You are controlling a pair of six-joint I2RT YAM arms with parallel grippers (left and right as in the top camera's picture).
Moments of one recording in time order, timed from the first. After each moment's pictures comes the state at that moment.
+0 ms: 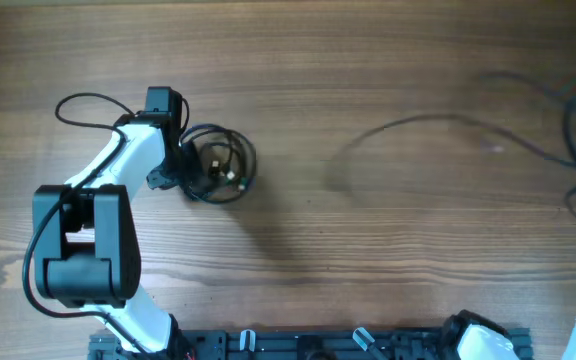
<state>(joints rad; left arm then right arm) -0.03 1.85 1.12 -0.76 -0.07 -0.37 -0.47 1.17 1.31 -1.01 0.36 0.73</state>
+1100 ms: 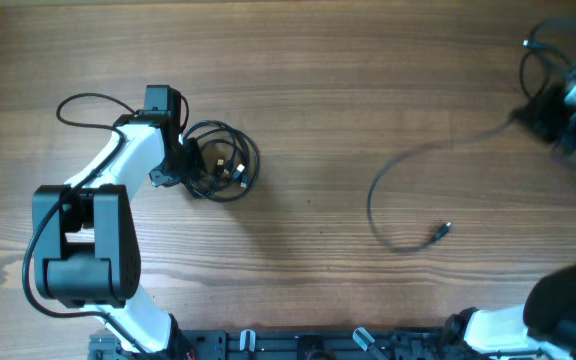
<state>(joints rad) -0.03 1.86 1.12 -0.72 0.00 -0.38 -0.49 1.61 1.58 -1.04 -0.55 0.21</state>
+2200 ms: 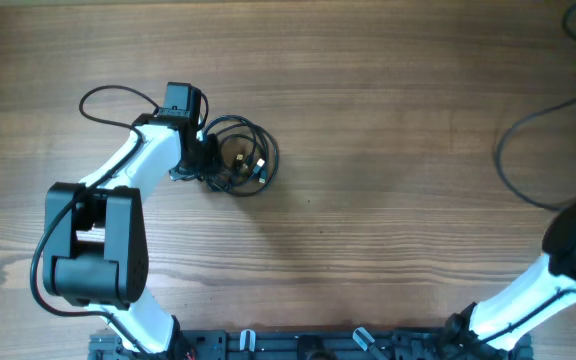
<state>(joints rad) -0.12 1.86 1.12 -0.65 0.06 -0.38 -0.52 2.01 1.75 -0.66 0.07 0.26</state>
